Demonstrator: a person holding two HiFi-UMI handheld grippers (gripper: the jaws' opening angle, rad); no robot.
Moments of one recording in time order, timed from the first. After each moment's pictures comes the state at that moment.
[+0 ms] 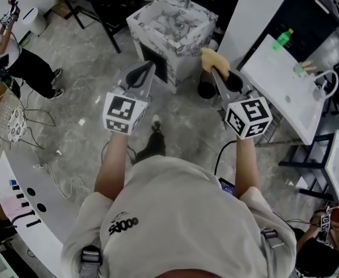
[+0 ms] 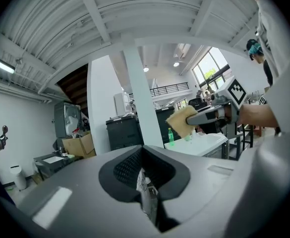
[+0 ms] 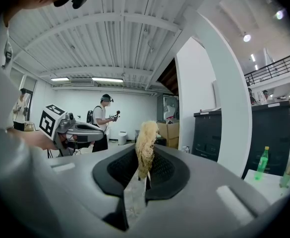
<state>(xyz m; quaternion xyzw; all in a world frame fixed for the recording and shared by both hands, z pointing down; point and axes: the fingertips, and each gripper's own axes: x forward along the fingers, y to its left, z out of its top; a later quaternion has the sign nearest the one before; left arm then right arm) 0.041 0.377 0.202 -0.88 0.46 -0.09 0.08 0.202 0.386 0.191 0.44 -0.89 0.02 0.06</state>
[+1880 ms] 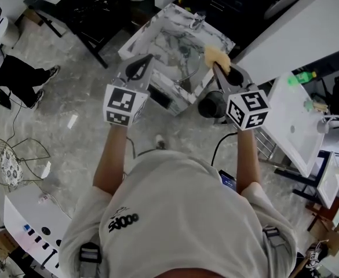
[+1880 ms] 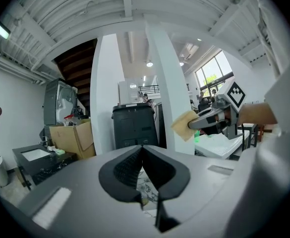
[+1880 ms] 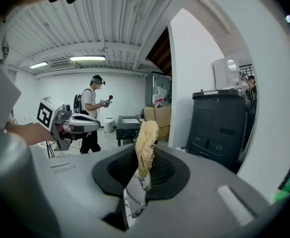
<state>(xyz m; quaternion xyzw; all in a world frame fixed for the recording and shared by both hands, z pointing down) -0.053 -0.049 0.255 -0.90 0.42 -0.09 0.02 0.120 -0.029 0.251 0.48 -0.86 0.07 0.15</state>
